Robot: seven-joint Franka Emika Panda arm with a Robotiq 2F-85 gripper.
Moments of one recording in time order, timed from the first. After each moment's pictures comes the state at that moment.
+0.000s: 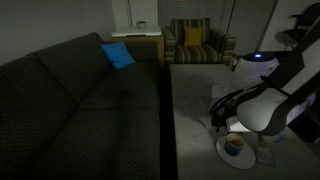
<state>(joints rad) 0.40 1.37 -0.15 -1.52 0.05 2.97 0.58</state>
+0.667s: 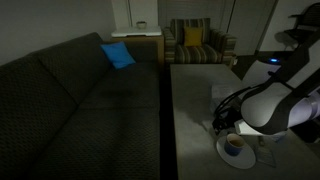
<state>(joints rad) 0.22 1.40 0.02 -1.52 0.06 3.06 0.33</state>
